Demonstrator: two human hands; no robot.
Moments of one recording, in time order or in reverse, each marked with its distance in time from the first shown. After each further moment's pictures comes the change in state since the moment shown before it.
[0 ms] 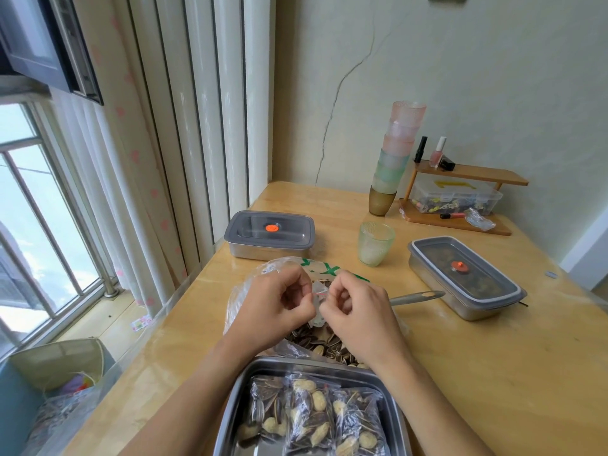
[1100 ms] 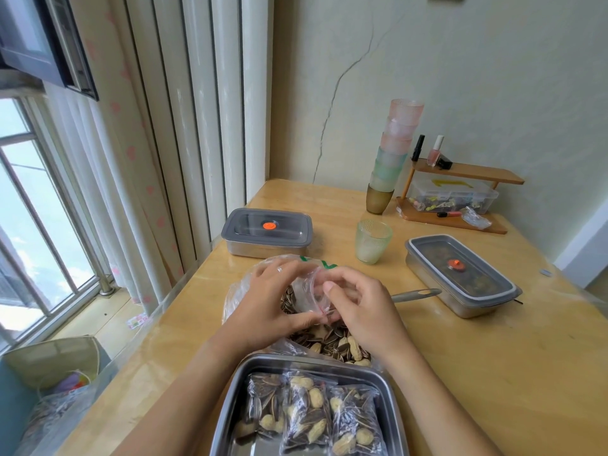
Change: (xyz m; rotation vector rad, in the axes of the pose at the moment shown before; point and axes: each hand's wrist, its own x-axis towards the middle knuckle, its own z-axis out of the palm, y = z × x) left_hand -0.001 -0.019 -0.004 0.222 -0.103 0.087; right_hand 0.004 0.003 -0.006 0.437 -0.103 0.098
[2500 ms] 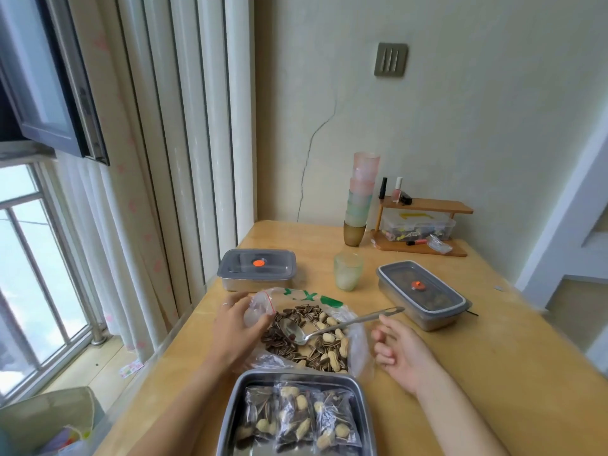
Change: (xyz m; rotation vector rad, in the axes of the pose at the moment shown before) left_hand -0.012 -0.039 0.001 0.032 0.198 -0.442; right_hand -0.036 0.034 -0.077 0.834 0.306 0.731
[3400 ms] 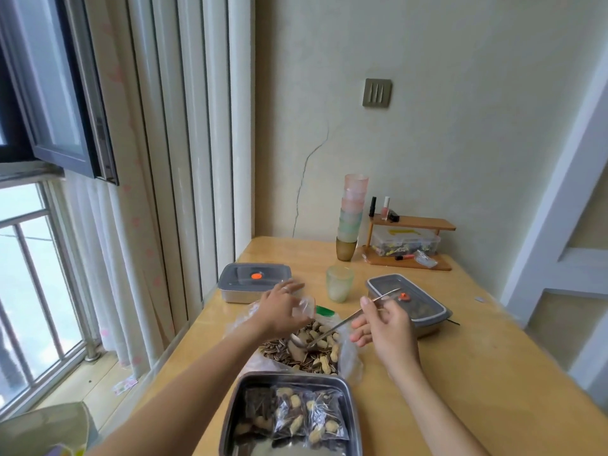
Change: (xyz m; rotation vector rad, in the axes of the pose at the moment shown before) left_hand 0.041 0.087 0.017 0.345 -0.401 0.309; right_hand -0.052 -0.016 0.038 -0.517 0.093 -0.730
